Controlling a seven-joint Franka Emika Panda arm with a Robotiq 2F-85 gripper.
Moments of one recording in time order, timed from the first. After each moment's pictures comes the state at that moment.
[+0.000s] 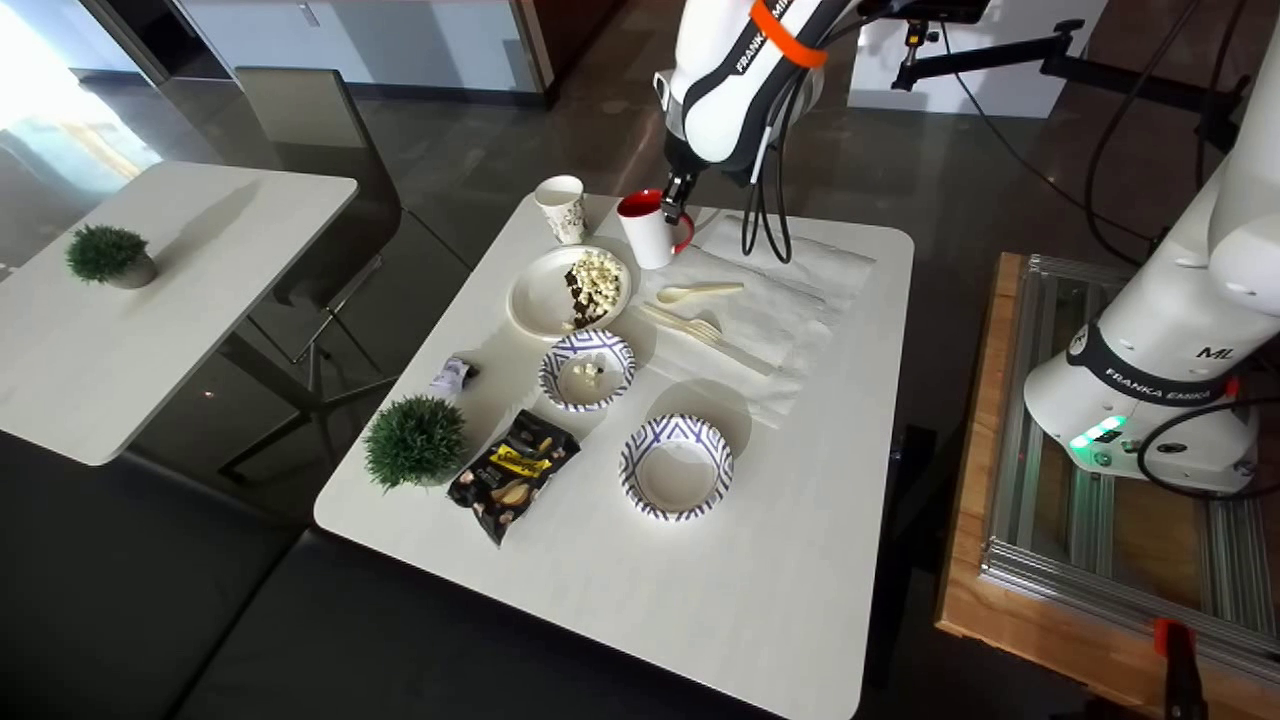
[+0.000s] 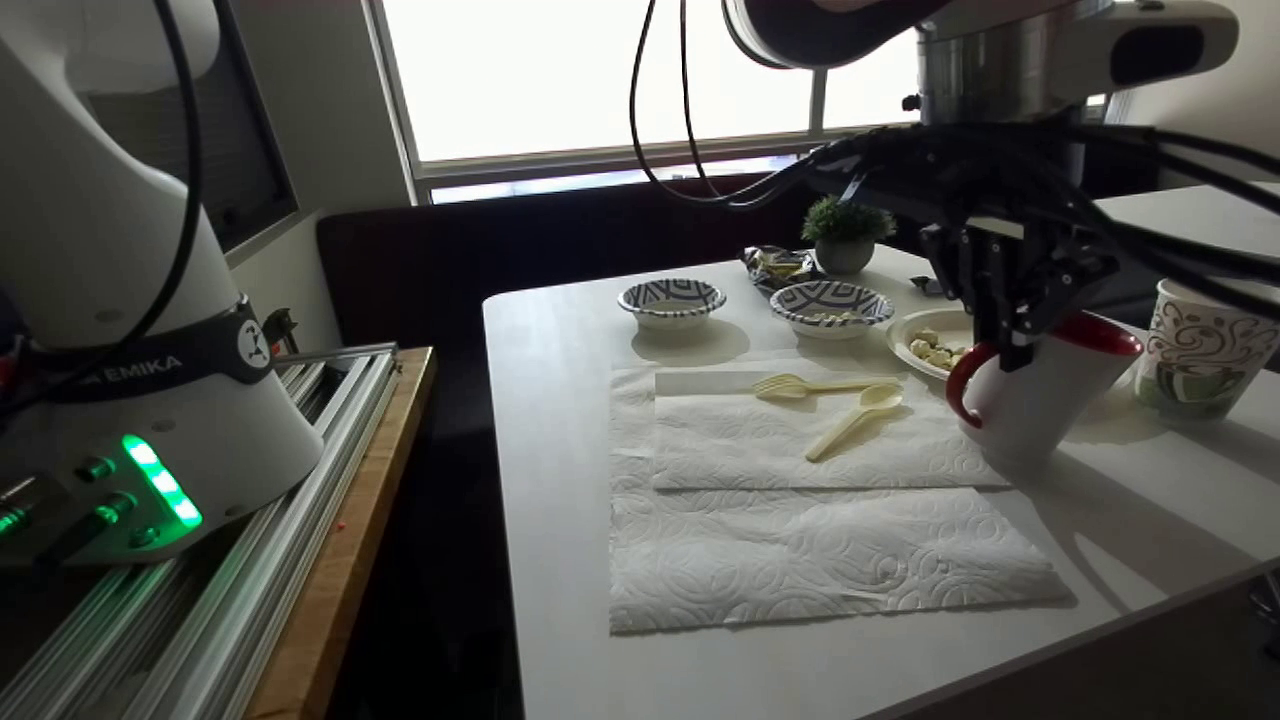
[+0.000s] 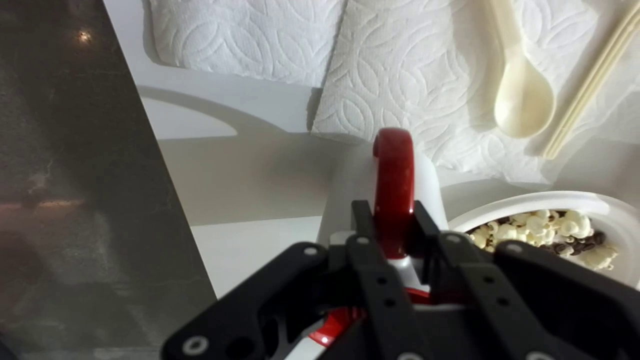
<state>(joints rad) -0.25 0.35 0.07 -2.24 0.08 2.87 -0.30</state>
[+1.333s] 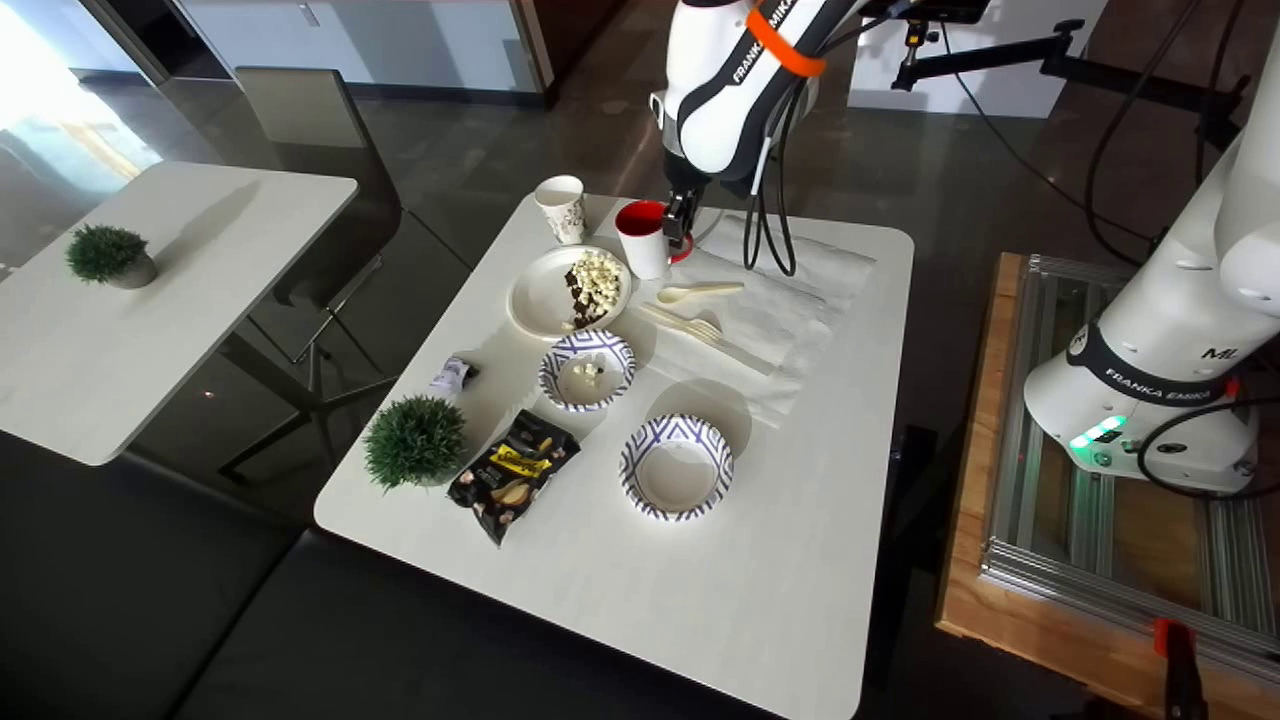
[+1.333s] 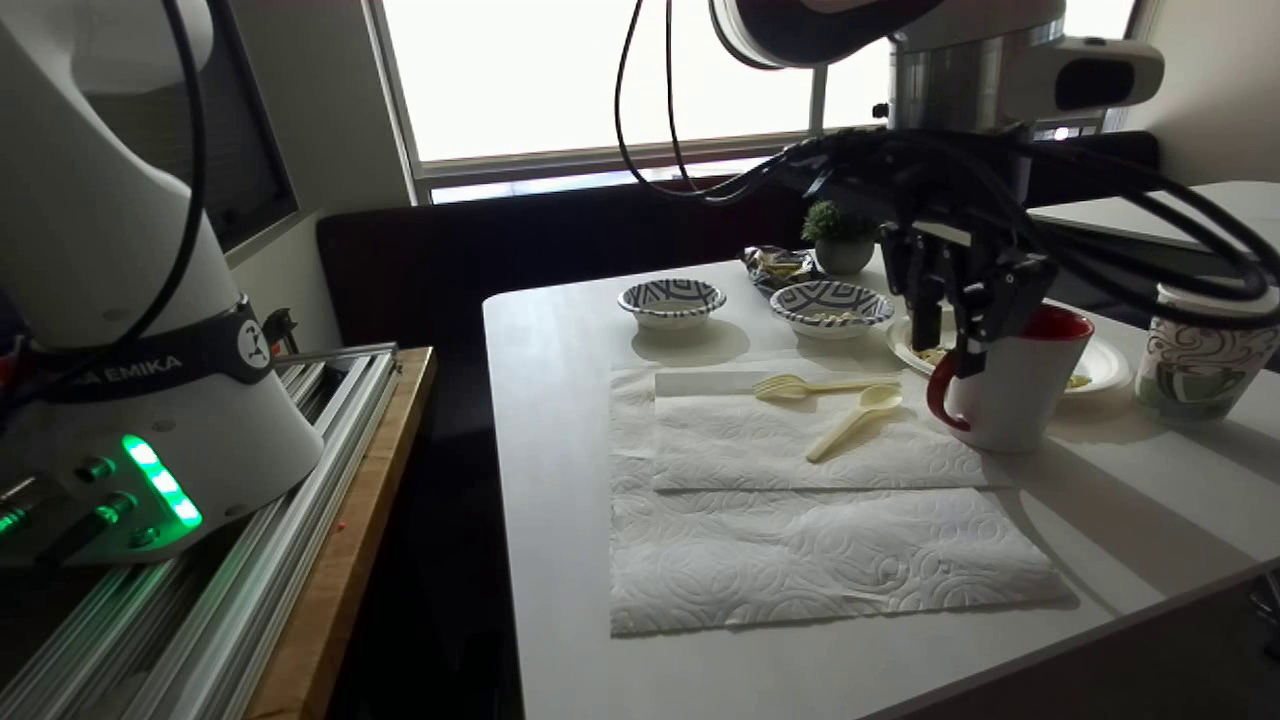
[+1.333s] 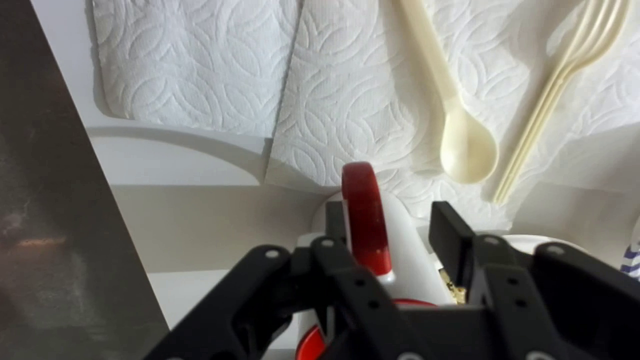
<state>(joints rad) -0.19 0.34 0.04 -2.25 0.08 2.78 -0.26</state>
